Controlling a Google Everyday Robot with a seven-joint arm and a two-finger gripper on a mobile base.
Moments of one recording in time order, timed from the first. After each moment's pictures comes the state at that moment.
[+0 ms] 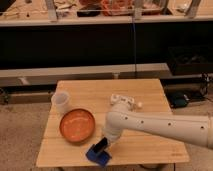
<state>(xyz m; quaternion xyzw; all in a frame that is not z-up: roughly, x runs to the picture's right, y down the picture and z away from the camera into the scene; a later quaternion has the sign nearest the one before) -0.004 0.276 0.734 -0.32 -0.26 -0.29 0.87</state>
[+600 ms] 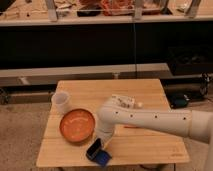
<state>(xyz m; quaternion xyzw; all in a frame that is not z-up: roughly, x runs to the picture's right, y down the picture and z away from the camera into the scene) -0.034 0.287 0.741 -0.35 -0.28 -0.34 0.83</state>
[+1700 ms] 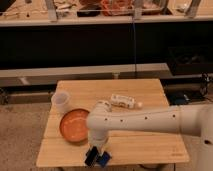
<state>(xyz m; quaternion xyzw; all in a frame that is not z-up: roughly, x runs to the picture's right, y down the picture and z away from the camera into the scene) -0.047 0.311 0.720 -0.35 -0.26 -0.43 0.79</state>
